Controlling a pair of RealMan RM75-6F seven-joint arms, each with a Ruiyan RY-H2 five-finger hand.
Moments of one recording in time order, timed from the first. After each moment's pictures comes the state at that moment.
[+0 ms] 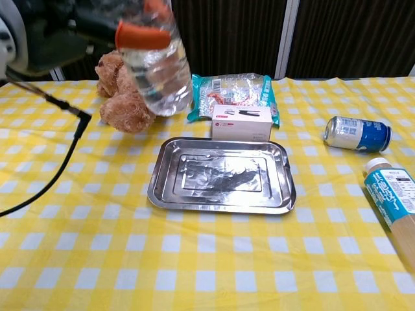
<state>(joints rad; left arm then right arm) -0.57 -1.48 -0.43 -2.26 0.92 1.19 0.13 0.12 -1.19 0.06 -1.48 -1.51 1.44 0.12</state>
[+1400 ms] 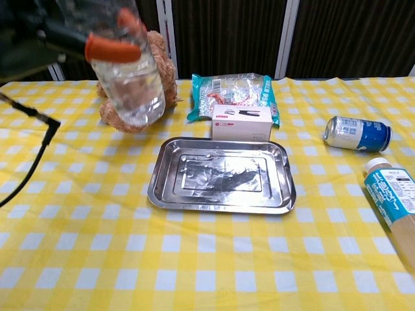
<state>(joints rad) -0.56 -1.37 -0.39 -2.29 0.91 1.21 0.08 0.12 -1.18 0.05 -1.50 -1.53 1.45 0.11</state>
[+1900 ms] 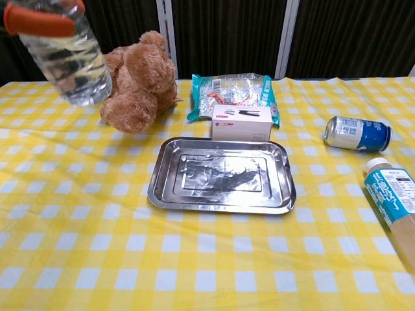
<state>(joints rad) -0.45 -1.22 -0.32 -2.25 0.97 1.20 -0.05 0.12 -1.19 0.05 -1.50 -1.53 1.45 0.10</state>
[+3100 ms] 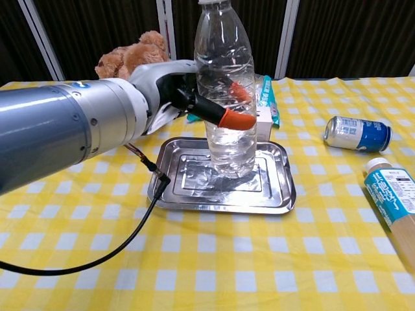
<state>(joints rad) -0.86 -1.79 -0.42 -1.95 0.61 1.22 0.25 0.12 -1.19 0.06 -1.48 -1.52 1.44 0.11</state>
